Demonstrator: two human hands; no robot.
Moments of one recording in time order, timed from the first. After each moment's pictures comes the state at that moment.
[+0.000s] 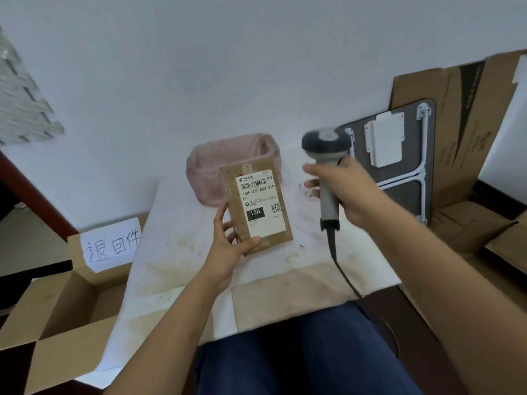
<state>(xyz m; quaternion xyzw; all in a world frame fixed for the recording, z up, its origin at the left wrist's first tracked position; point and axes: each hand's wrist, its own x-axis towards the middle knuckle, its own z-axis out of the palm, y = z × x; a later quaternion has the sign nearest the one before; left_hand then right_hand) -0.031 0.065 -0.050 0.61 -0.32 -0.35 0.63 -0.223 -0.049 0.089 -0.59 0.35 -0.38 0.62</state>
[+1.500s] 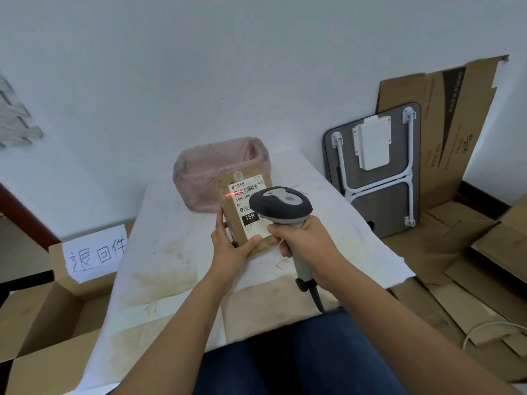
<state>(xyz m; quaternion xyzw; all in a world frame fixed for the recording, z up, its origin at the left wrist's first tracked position) -0.031 0.030 -0.078 0.68 -0.35 -0.26 0.58 -0.209 -0.009 0.022 -0.62 0.37 -0.31 0.62</state>
